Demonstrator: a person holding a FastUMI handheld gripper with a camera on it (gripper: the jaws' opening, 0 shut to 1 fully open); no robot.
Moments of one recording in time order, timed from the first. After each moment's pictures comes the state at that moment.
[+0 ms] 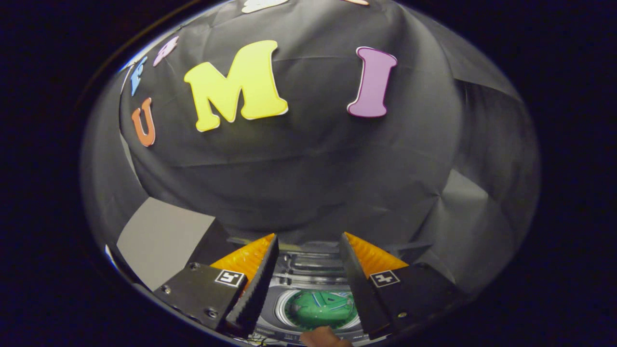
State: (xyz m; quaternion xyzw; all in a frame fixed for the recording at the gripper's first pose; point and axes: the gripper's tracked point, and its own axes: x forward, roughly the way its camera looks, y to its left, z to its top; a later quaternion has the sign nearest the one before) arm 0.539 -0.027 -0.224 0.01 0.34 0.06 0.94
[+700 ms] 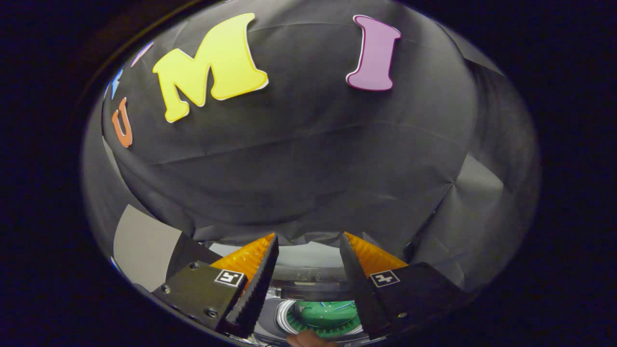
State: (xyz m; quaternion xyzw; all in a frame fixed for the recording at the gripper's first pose) arm 0.604 -0.026 -0.291 0.04 0.40 0.04 0.91
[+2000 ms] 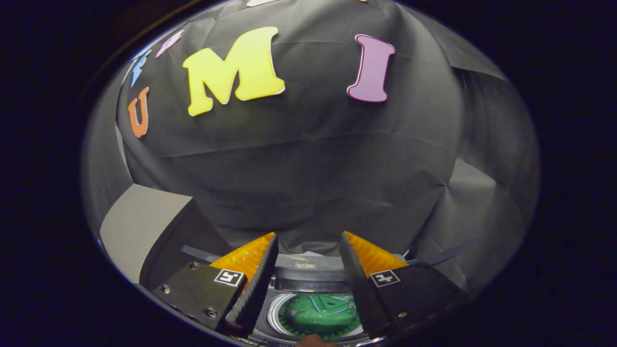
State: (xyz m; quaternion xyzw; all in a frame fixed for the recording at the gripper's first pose) arm 0.531 -0.027 -0.304 0.02 0.32 0.05 0.95
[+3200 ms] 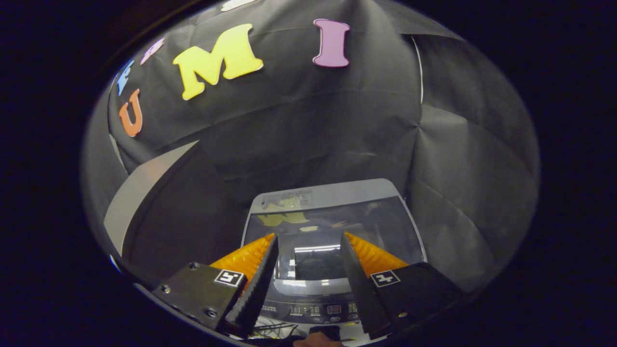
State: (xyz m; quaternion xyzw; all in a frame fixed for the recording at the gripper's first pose) arm 0.383 -0.043 -0.368 0.09 0.38 -0.01 0.92
